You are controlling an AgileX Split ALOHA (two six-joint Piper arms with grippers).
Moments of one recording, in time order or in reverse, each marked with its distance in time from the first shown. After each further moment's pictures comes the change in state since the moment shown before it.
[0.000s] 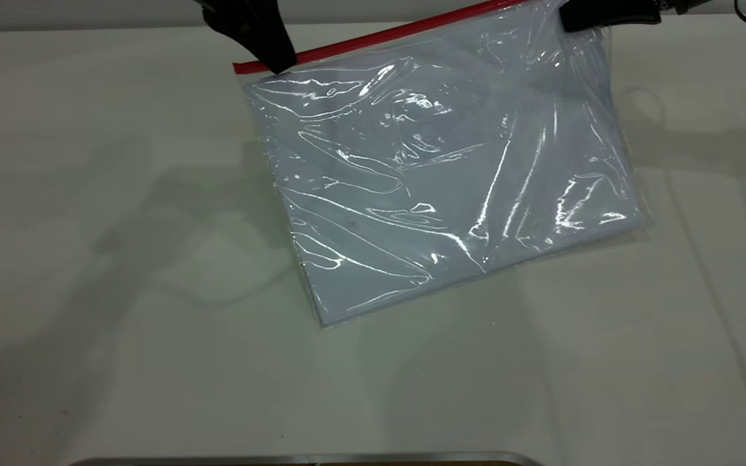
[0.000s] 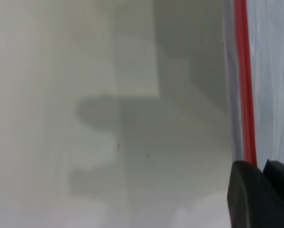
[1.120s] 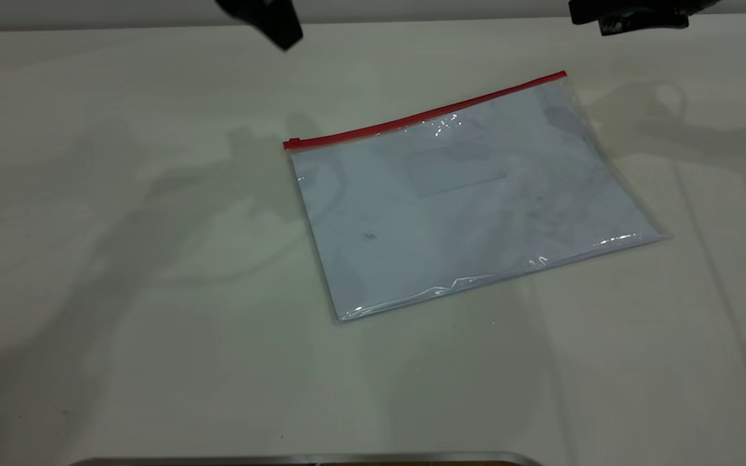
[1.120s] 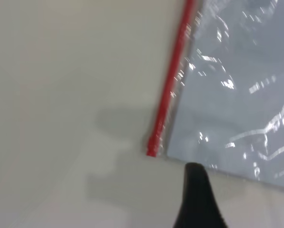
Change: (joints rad) left arm -0.002 -0.025 0.000 0.020 -0.178 -0.241; right arm -0.012 -0.018 0.000 0.007 -0.151 0.090
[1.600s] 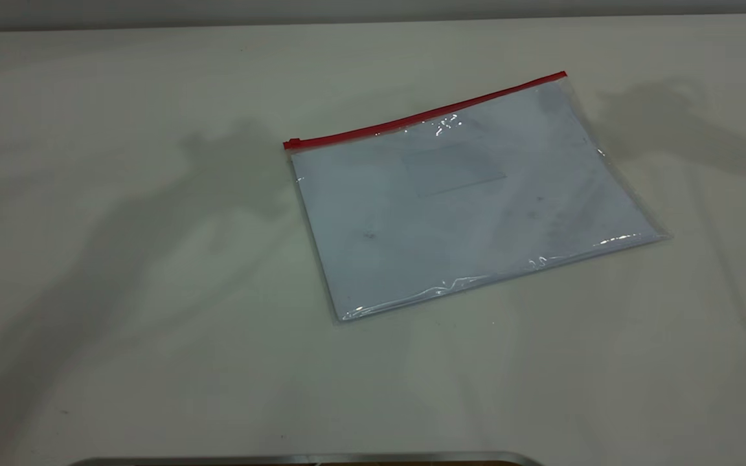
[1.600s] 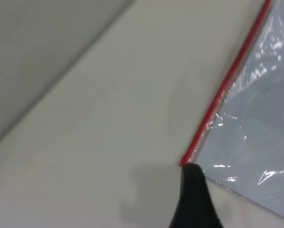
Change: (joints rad) left arm 0.000 -0.394 0.000 0.171 0.104 -0.329; right arm 0.000 -0.493 0.000 -0.286 0.033 0.272
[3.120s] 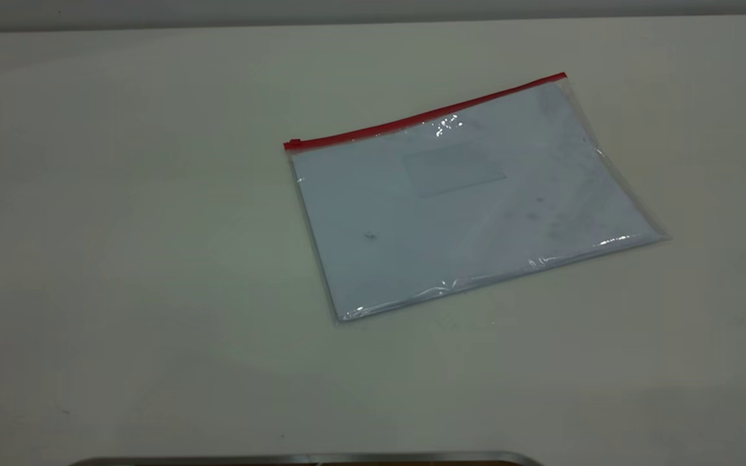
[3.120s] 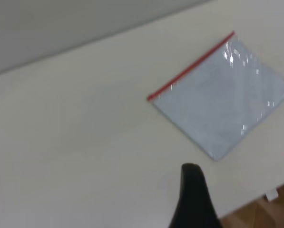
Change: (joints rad) left arm 0.000 -1.141 0.409 0.127 0.495 -0.486; right arm 0.000 -1.393 0.387 -0.371 0.317 0.809
